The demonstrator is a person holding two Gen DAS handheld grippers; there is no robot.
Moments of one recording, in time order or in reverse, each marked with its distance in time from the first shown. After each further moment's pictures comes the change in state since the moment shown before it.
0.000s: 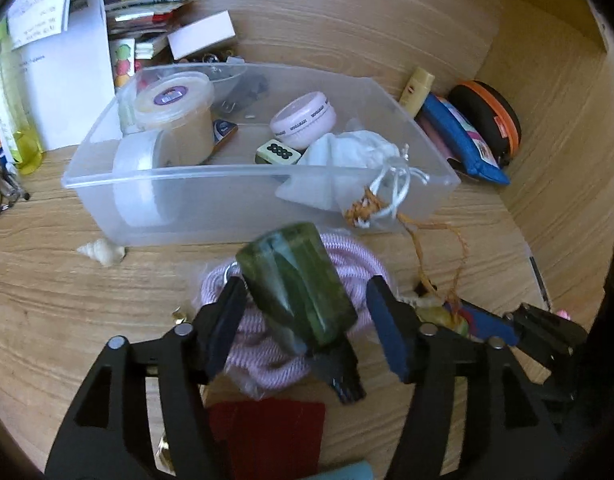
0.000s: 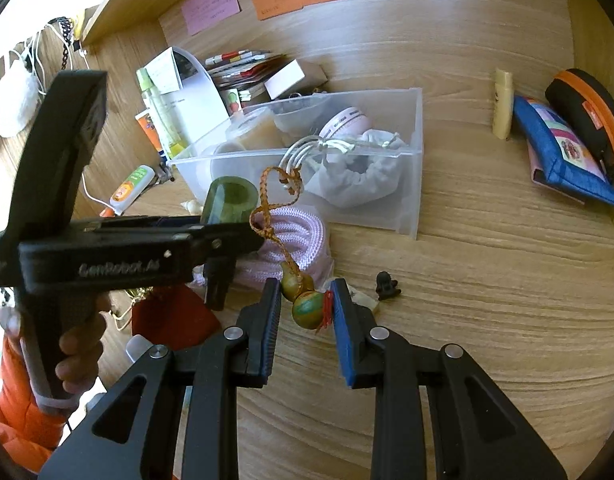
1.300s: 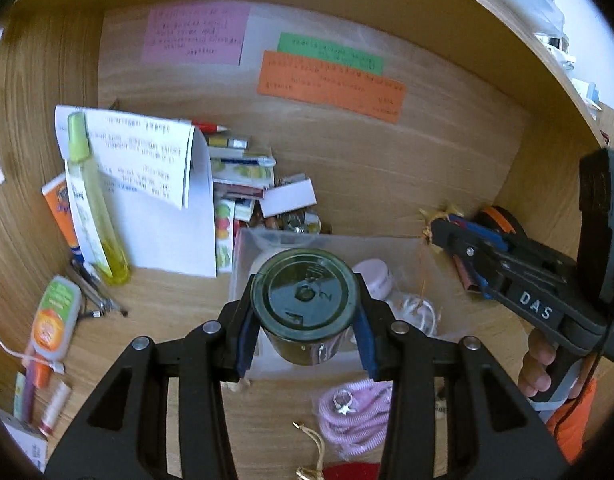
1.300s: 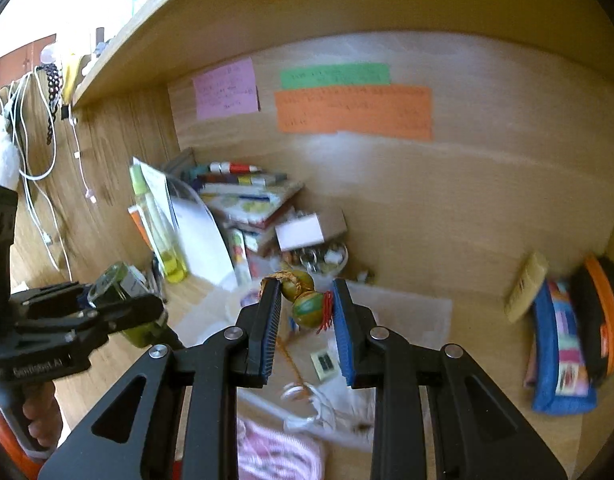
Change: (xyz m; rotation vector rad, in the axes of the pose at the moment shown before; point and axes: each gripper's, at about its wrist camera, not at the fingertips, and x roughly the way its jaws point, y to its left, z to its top) left arm -0.103 0.058 0.078 -0.030 -0.329 0.102; right arm 0.011 0.036 0.169 -0.144 -0.205 -0.039
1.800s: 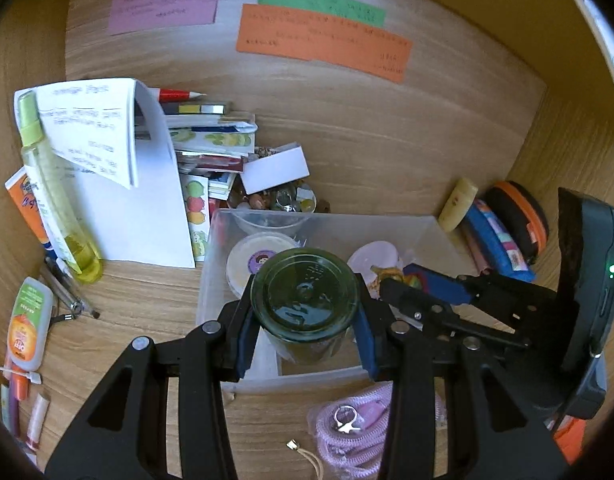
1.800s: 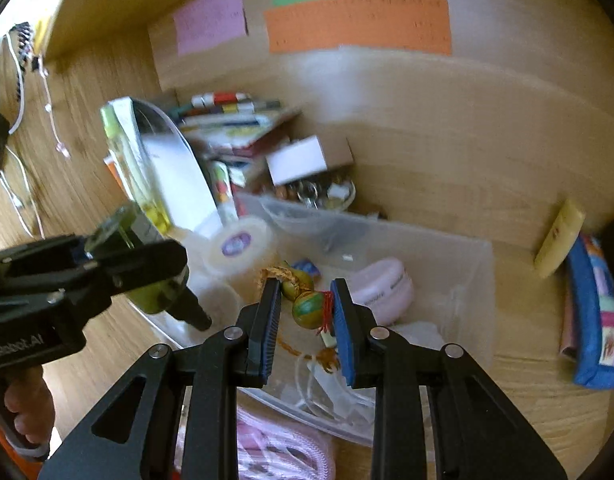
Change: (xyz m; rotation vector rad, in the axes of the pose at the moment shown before) left arm 0.055 -0.010 -0.005 0.033 0.095 0.006; right arm 0.060 -0.005 -0.043 0.028 0.175 -0.006
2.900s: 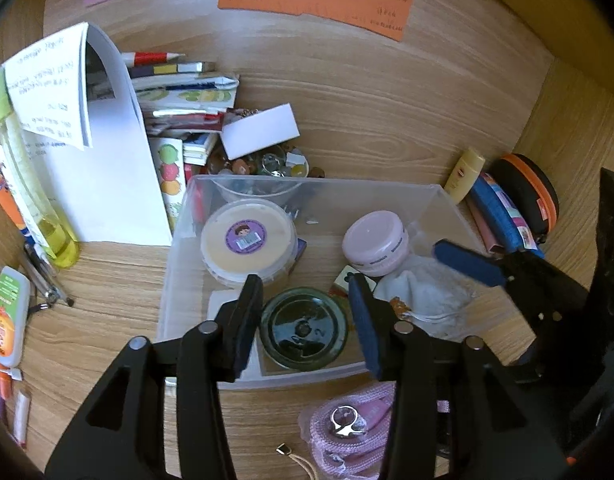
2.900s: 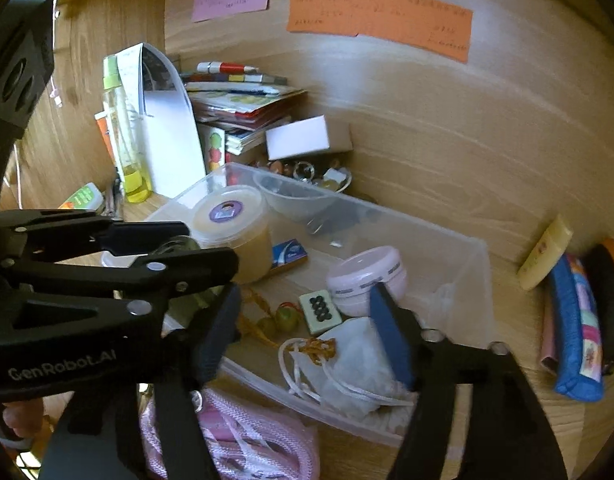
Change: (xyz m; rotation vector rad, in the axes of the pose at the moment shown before) left arm 0.028 -0.005 -0.011 0.013 0.082 -0.010; right arm 0.005 0.018 -0.013 -0.139 0.003 -0.116
